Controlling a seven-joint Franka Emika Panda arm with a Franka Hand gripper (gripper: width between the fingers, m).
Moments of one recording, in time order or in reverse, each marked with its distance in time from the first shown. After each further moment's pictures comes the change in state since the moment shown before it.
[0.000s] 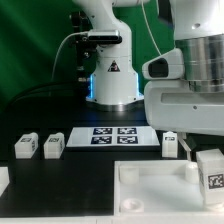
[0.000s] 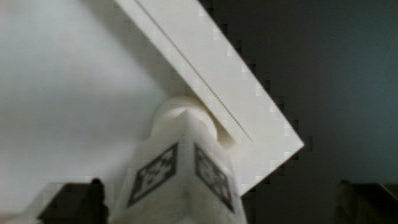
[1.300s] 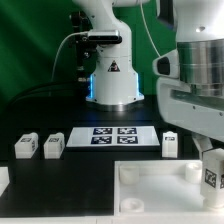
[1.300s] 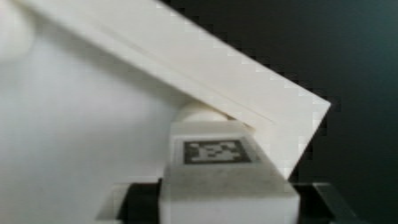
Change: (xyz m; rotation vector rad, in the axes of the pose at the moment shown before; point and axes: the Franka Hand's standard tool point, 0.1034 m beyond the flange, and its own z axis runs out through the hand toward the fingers) arm -0.004 -0.001 0.006 -0.007 0.012 0.784
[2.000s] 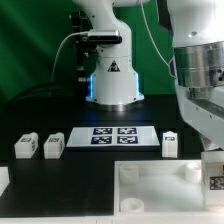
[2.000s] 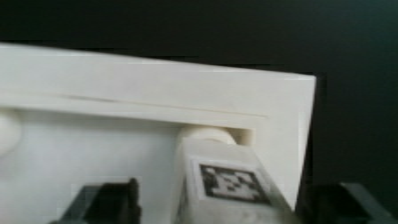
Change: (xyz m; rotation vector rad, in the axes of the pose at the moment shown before) arm 0.001 0.004 0.002 -0.003 -0.024 0.007
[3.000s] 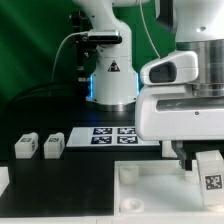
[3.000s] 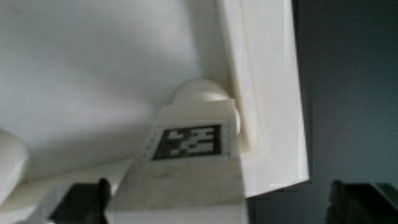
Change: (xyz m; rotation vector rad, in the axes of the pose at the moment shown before) arm 0.008 -0.004 -0.004 -0.046 0.058 -1.075
